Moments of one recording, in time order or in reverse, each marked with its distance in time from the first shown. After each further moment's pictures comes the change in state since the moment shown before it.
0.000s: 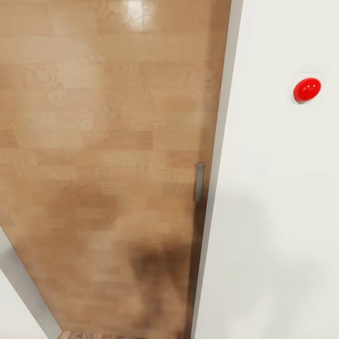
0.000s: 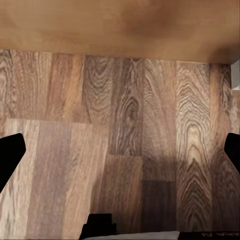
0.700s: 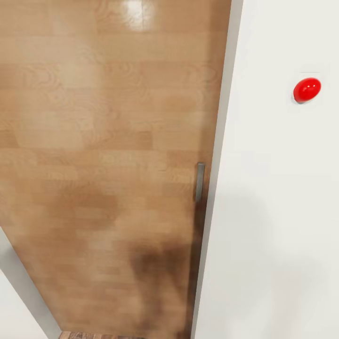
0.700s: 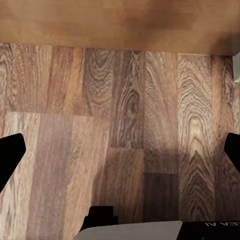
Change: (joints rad) left arm 0.000 0.001 0.000 0.101 -0.007 -0.105 0.003; right arm 0.000 0.002 0.001 0.007 0.000 -0.003 0.007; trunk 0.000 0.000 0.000
